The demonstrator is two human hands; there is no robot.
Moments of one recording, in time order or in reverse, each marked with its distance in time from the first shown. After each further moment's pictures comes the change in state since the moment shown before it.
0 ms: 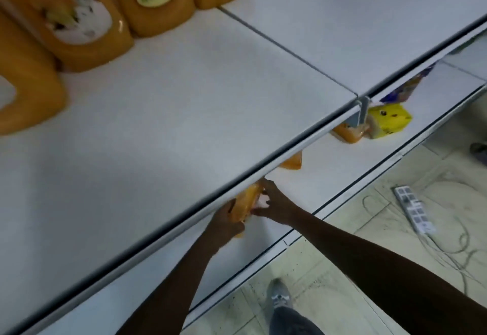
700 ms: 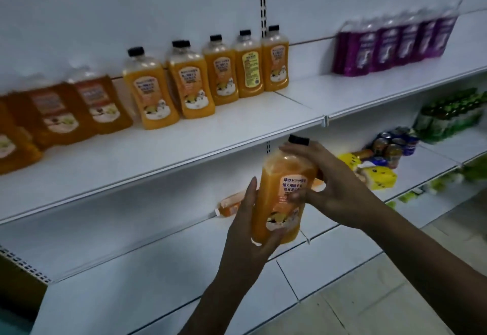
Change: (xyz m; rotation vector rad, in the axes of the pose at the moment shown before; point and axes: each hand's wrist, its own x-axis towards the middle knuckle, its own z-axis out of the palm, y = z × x) left_hand -0.321 0.072 0.050 0.005 0.453 0.782; right_hand -0.272 -0.285 -0.026 -0.329 0.170 -0.660
